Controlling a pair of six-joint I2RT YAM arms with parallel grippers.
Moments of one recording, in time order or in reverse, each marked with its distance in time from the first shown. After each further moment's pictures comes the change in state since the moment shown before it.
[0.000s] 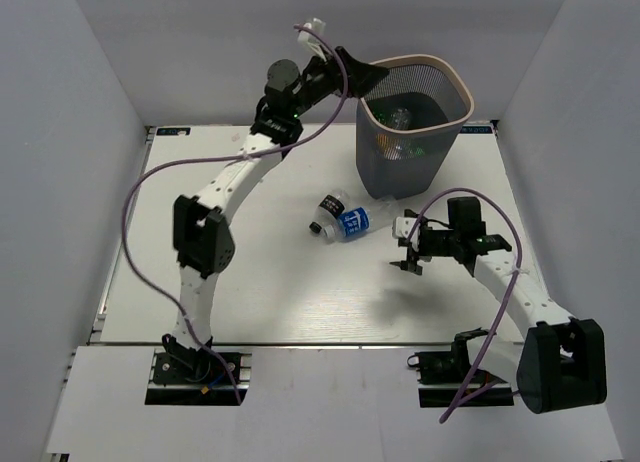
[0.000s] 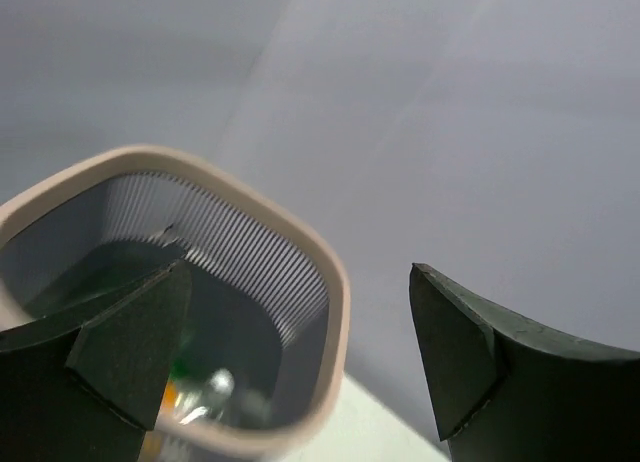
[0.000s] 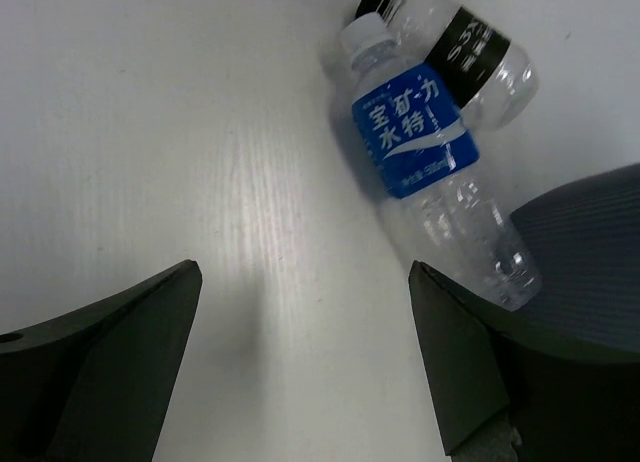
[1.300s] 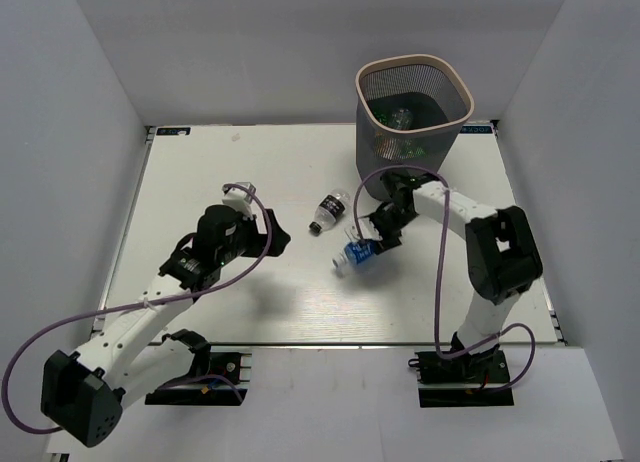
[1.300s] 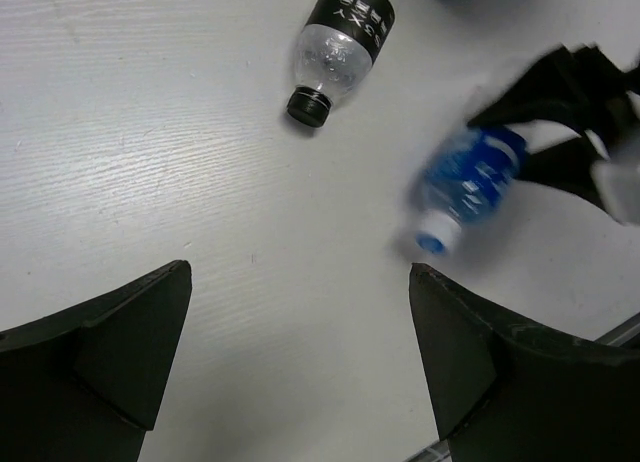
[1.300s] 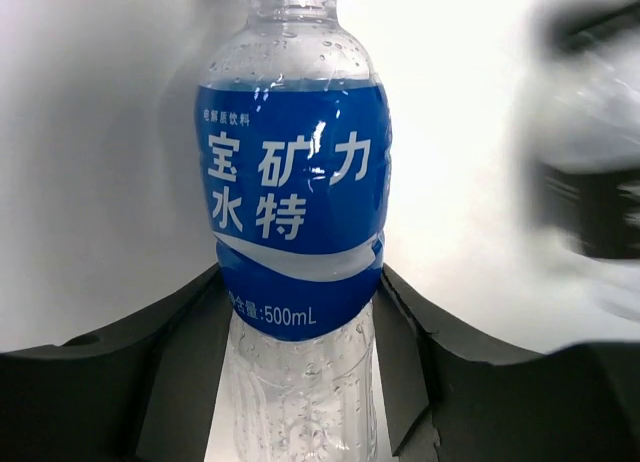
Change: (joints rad) left arm 0.002 -1.281 -1.514 -0.631 -0.417 0.258; right arm 0.250 0.709 0.599 -0.413 0.319 -0.587
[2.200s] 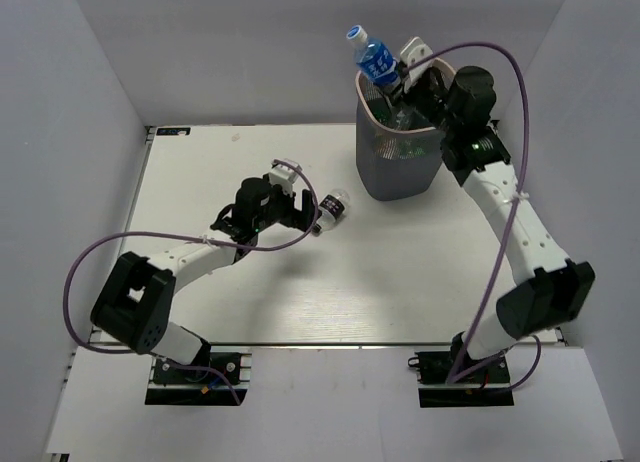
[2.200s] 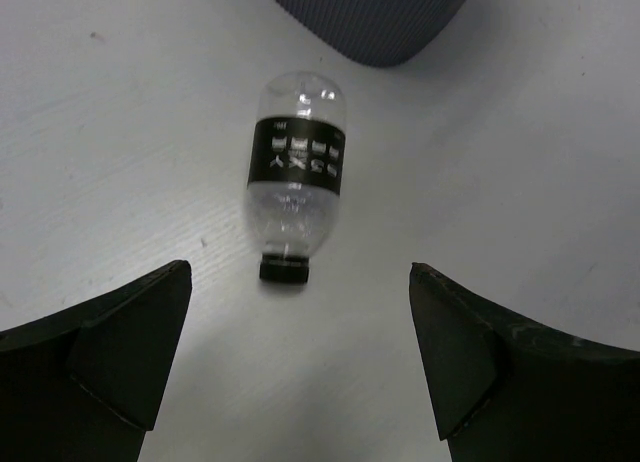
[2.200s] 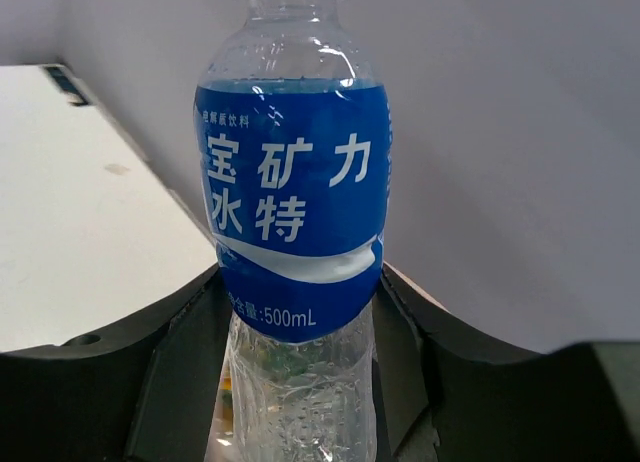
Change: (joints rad) left arm -0.004 0.518 0.081 0.556 0.158 0.293; right arm -0.080 -0.361 0.308 0.837 0.139 1.231
